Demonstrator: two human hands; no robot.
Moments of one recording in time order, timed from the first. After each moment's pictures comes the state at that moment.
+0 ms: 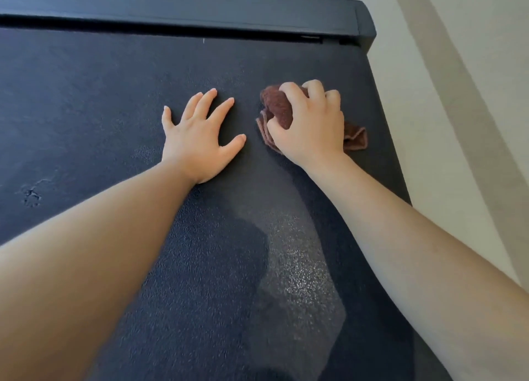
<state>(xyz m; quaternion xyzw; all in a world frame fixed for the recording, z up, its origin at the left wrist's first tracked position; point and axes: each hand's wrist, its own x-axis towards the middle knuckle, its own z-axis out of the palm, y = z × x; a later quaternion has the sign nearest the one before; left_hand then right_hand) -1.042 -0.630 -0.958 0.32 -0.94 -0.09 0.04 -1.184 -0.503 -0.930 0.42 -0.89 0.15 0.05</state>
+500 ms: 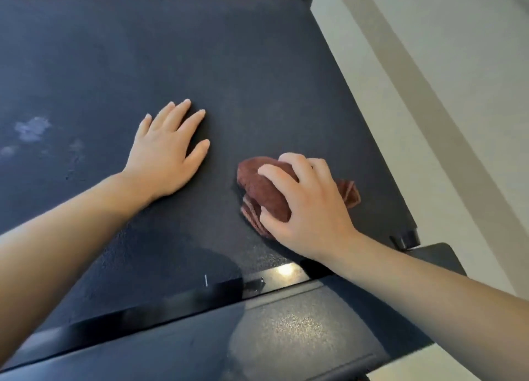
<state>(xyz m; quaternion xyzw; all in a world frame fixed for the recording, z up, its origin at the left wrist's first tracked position) -0.916 -0.558 -0.950 0.19 -0.97 -0.13 0.04 -0.984 -0.318 -0.914 0.47 -0.87 0.15 -0.02</state>
